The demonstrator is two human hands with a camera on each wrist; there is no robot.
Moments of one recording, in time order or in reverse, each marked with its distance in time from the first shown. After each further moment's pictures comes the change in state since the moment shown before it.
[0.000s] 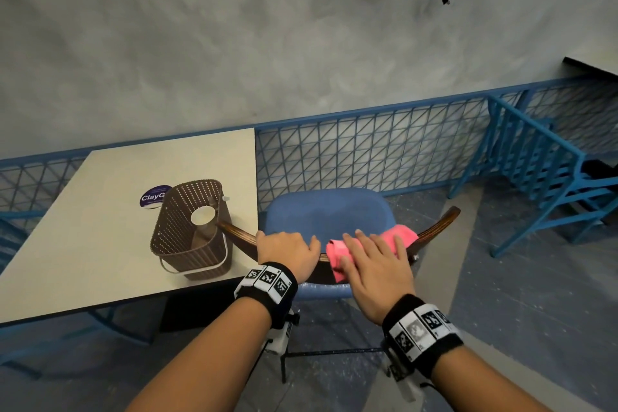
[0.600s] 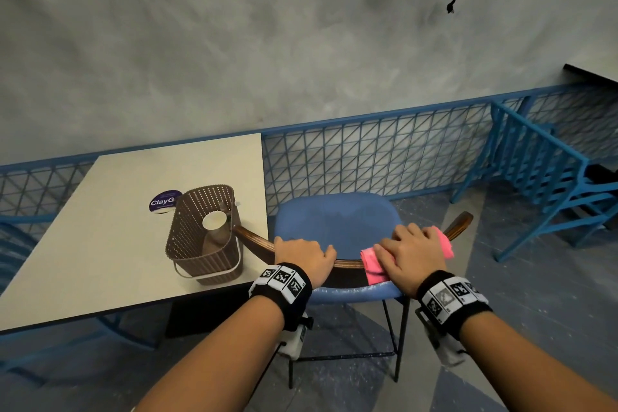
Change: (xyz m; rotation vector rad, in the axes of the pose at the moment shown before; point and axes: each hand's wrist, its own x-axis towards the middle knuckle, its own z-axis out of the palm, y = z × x) left_hand 0.004 -0.014 0.003 -0.013 -0.045 0.162; right_hand 0.031 0.035 -0.018 -0.186 0.046 -0.079
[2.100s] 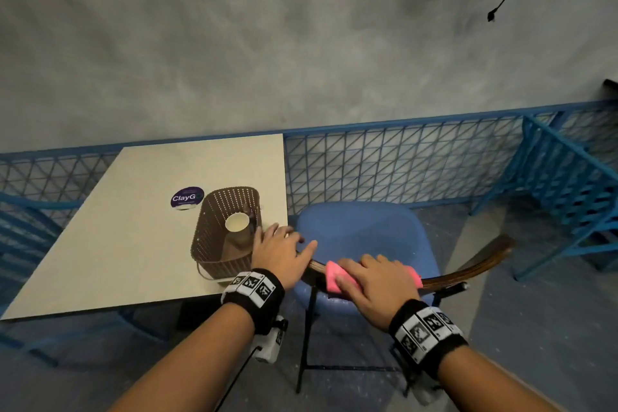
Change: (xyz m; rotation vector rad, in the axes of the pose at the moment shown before) left_hand 0.012 -0.109 0.009 -0.261 0.176 -0.085; right_hand 0.025 -0.108 -0.005 0.191 -0.128 -0.157
